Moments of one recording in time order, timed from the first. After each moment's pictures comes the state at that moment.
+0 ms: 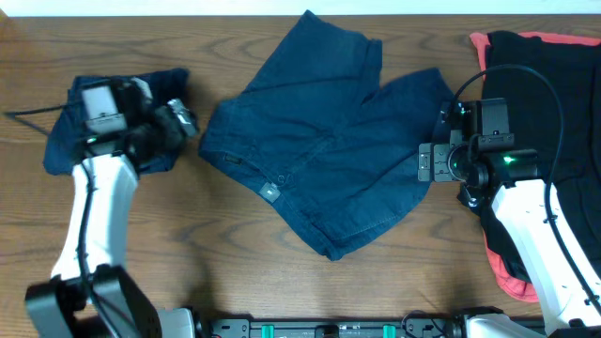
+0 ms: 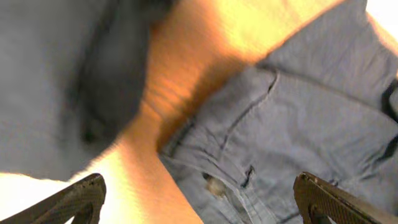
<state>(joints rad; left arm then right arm) 0.21 1.52 1.09 -0.57 0.30 -0.36 0.11 1.35 1.01 -0.74 0.05 0.06</state>
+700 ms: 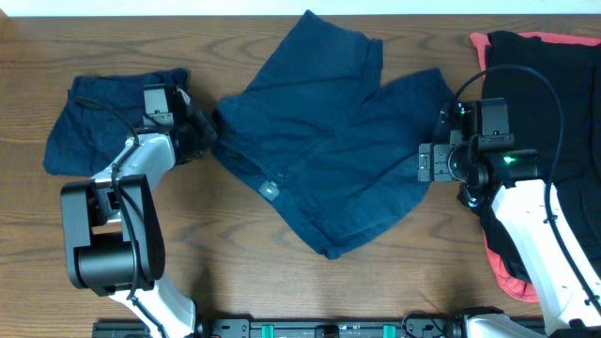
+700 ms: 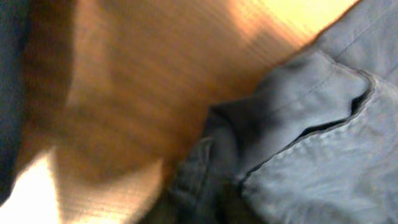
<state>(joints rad) 0.10 1.88 1.06 -0.20 0.30 -0.49 0.11 1.35 1.01 -0.75 0.05 0.06</state>
